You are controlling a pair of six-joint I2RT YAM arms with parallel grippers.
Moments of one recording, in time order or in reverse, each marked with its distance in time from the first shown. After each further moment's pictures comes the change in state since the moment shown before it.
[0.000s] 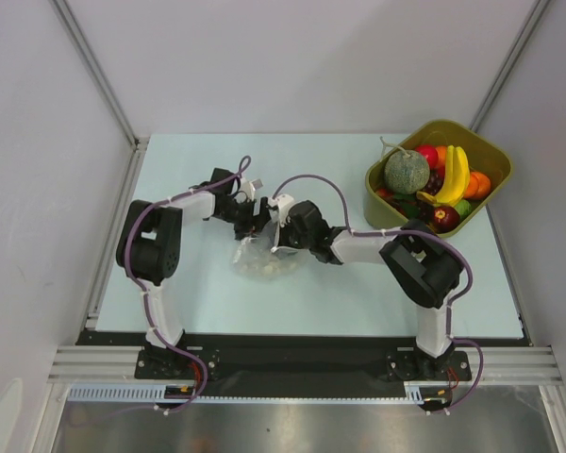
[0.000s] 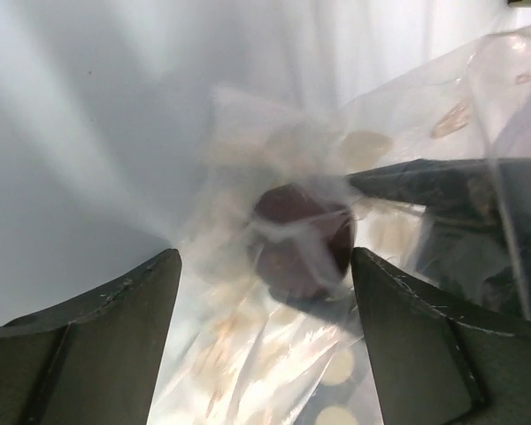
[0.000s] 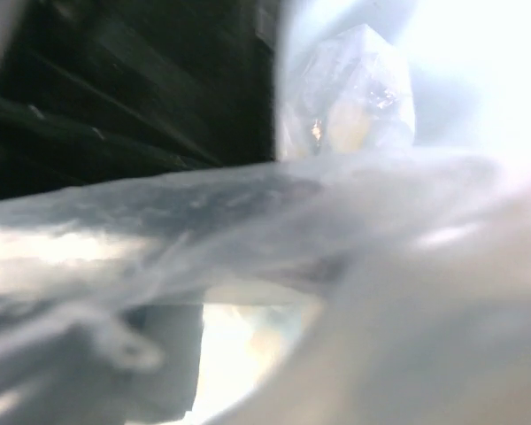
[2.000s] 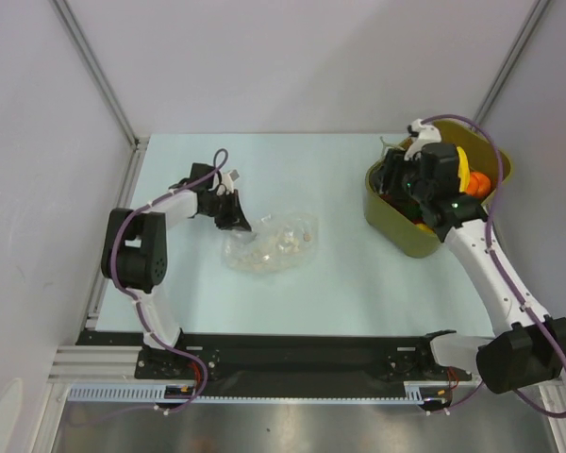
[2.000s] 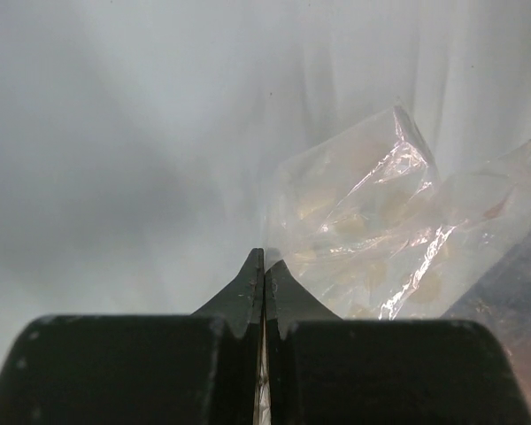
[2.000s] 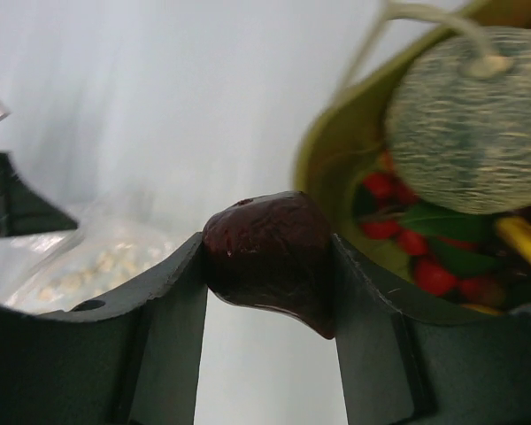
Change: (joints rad) left arm 0.101 -0.099 -0.040 0.019 -0.182 -0.029; right arm -0.541 -0.716 0.099 -0.631 0.024 0.110
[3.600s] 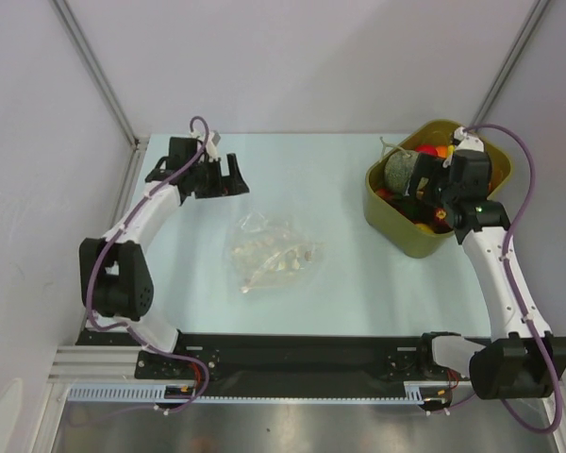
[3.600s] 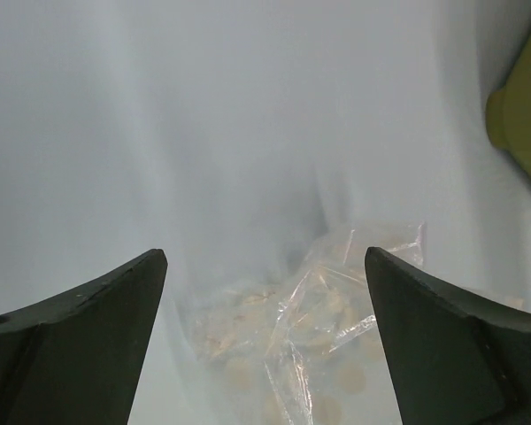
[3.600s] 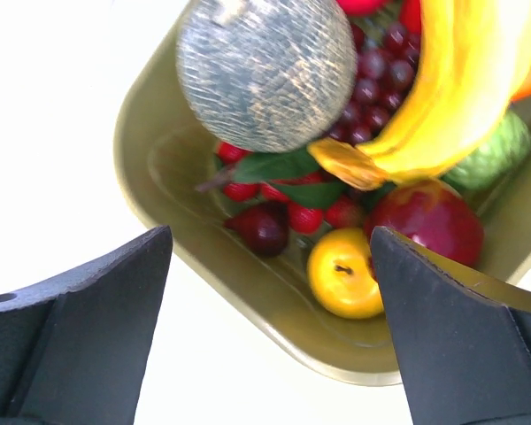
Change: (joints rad) left arm 0.014 -0.214 0.116 -0.019 -0.211 0.014; right arm -0.236 -0.049 -0.032 -0.136 0.141 0.001
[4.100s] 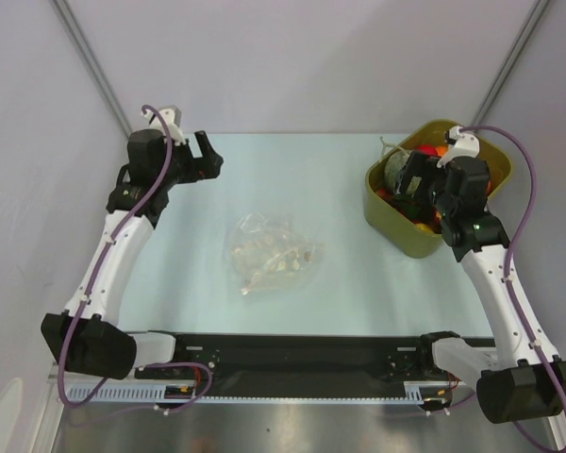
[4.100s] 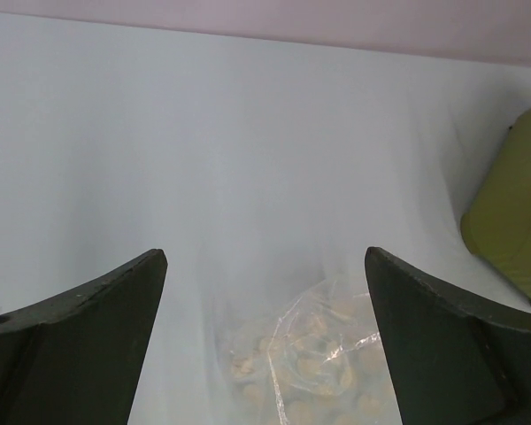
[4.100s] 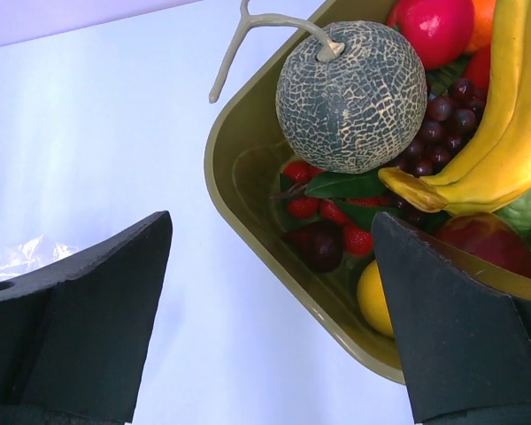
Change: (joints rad) left arm 0.003 -0.371 -0.012 0.043 -0.243 -0.026; right arm 0.097 -0.122 -0.060 0.151 -0.010 0.013
